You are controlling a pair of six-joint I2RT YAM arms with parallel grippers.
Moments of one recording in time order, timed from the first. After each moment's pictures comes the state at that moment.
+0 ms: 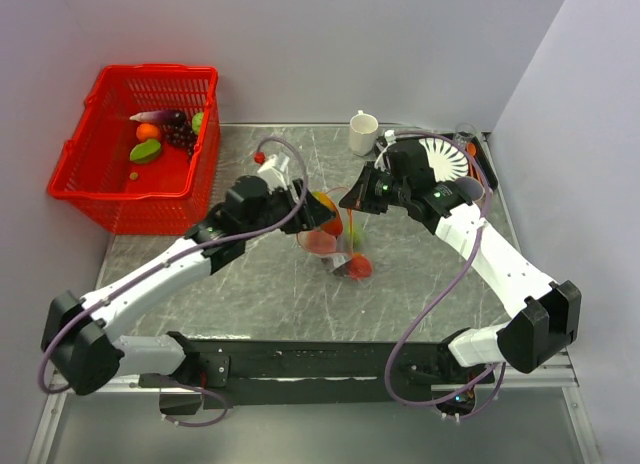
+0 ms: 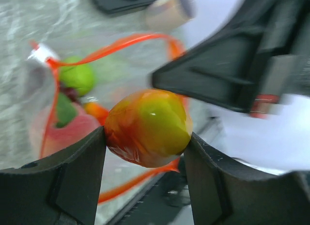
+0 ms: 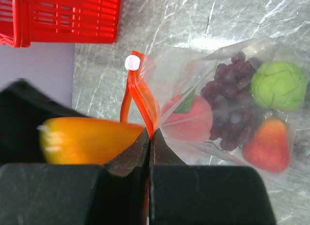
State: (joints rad) left arm -0.72 1.24 1.00 -0.05 0.18 -0.83; right arm 0.49 1.35 1.27 -0.53 -0.29 0.69
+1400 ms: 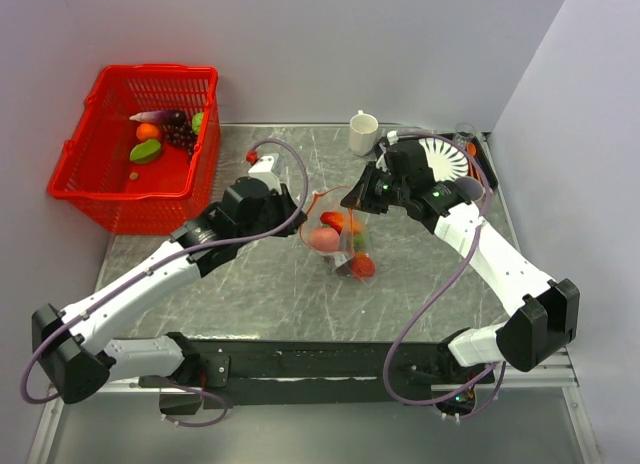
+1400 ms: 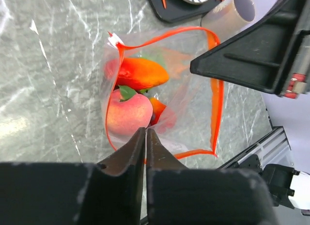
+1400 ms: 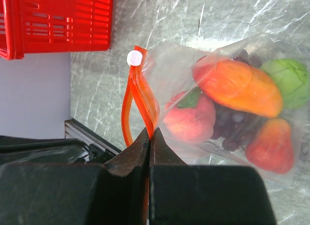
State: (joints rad) left arm -0.78 1.17 1.10 -0.35 -0.10 -0.62; right arm 0.48 1.36 1.27 -0.54 -0.25 0.72
